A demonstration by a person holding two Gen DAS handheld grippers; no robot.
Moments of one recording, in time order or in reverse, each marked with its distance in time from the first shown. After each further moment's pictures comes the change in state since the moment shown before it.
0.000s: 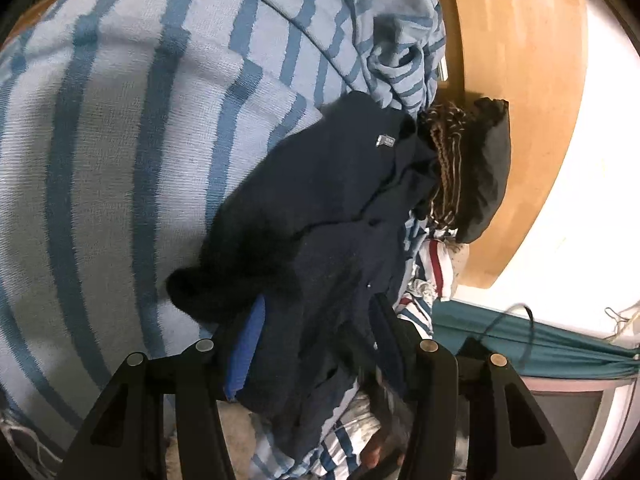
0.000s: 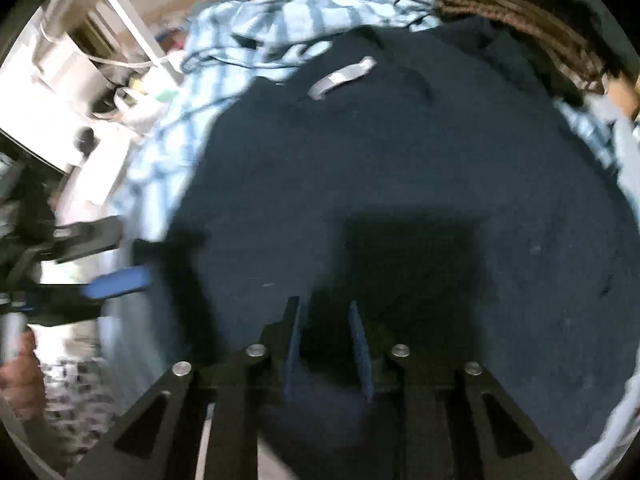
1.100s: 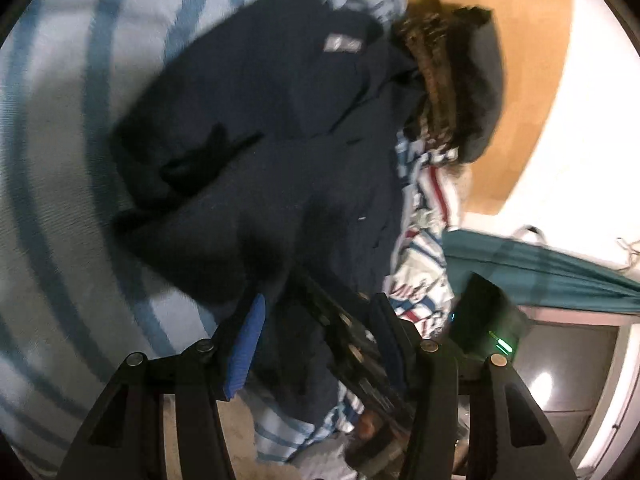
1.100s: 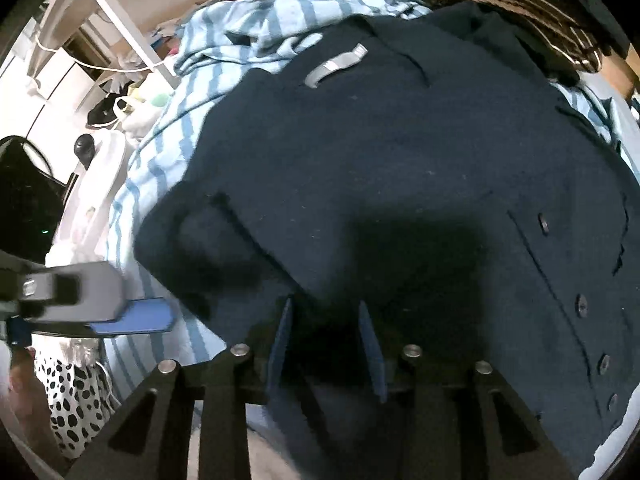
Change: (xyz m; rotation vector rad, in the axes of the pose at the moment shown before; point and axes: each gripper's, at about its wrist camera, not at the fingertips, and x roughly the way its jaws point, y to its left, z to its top) left arm 0.073 -0.037 -0.028 0.163 0.219 0.043; right arm 0.003 -0.016 -0.016 0.050 -0.004 -0.073
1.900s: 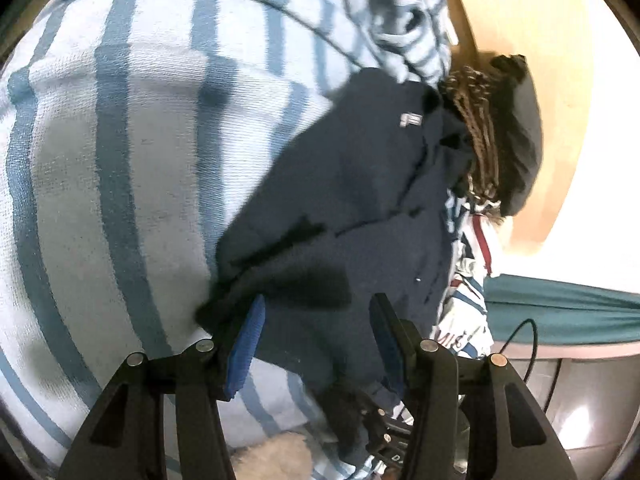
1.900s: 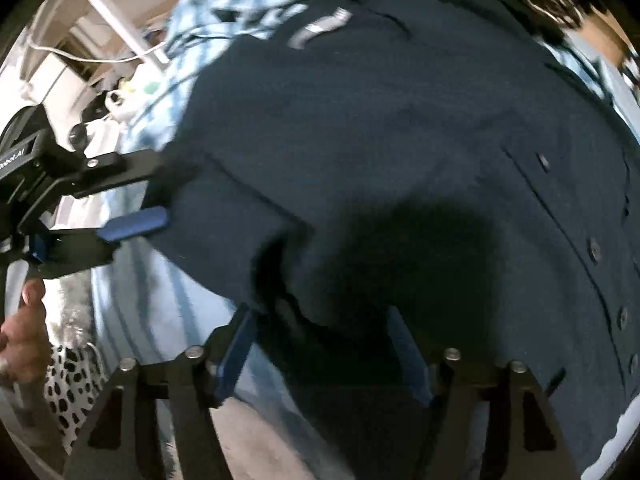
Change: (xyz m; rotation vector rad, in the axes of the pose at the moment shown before) left arm -0.043 0.035 0.024 -0.025 -0.189 0.139; right arm 0.020 -0.005 -0.025 0.065 0.056 -0.017
